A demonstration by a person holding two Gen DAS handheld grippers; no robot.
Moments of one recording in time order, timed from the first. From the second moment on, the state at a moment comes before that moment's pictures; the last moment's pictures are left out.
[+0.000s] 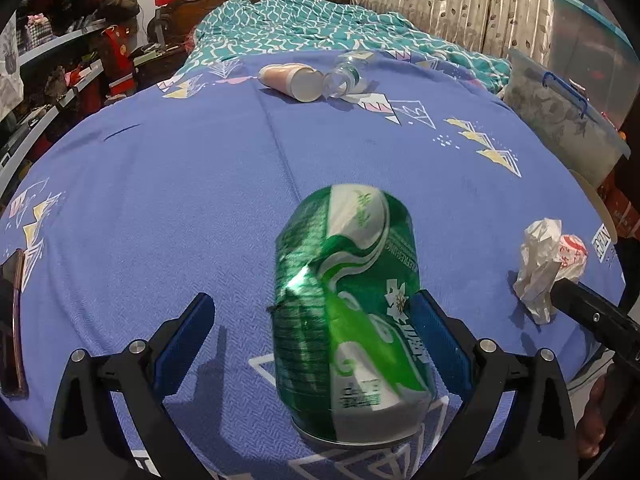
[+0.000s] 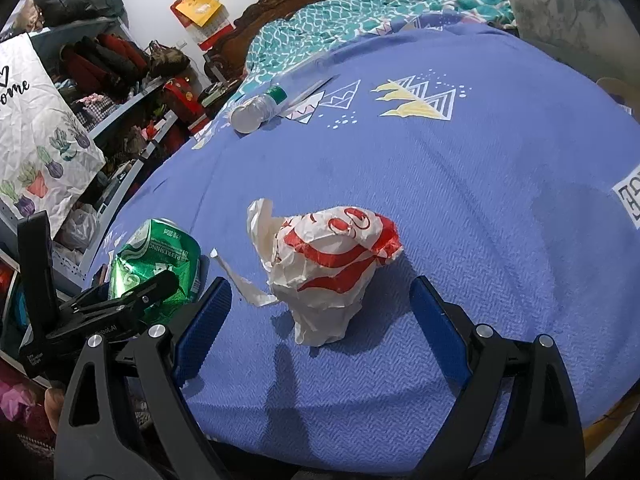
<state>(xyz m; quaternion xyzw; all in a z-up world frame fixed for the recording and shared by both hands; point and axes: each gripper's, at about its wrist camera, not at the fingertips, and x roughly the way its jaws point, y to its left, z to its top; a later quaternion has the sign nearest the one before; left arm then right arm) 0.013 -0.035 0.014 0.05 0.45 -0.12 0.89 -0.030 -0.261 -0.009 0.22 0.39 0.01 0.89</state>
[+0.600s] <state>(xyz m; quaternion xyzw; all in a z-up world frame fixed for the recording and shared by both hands) 0.005 -0.043 -0.003 0.06 0.45 -0.13 0.88 -0.034 -0.238 -0.014 0.16 0.37 -0.01 0.91</state>
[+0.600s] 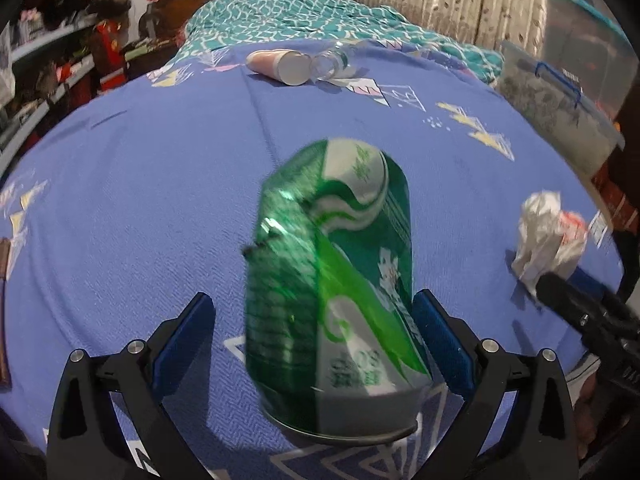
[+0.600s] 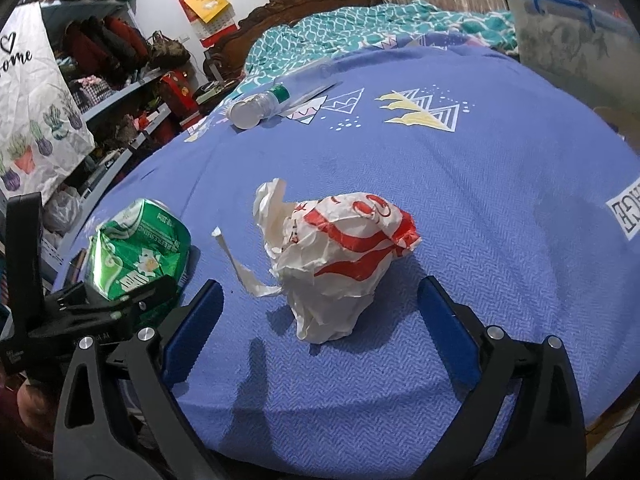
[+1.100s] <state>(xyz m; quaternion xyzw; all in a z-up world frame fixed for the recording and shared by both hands) -0.001 -0.046 -0.007 0.07 0.44 -0.12 0.89 -0.035 -0.237 -0.014 0.16 0.37 -0.01 0.92</state>
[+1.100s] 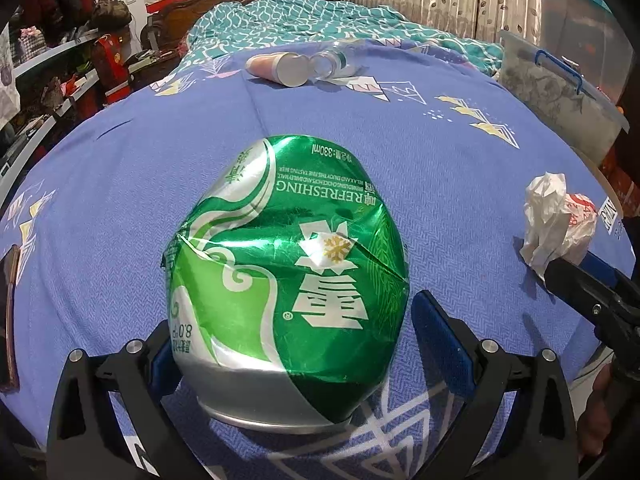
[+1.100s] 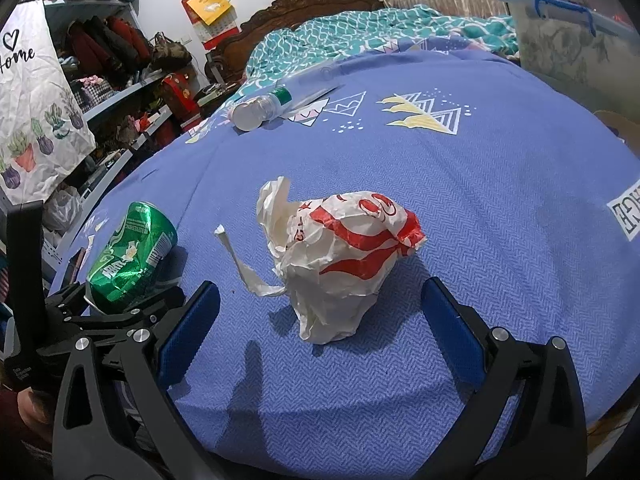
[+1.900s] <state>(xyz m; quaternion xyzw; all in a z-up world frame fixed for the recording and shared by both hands) -0.006 -0.046 -0.008 0.07 0.44 -0.11 0.89 -0.036 -0.231 -0.015 0.15 0.37 -0.01 0.92</state>
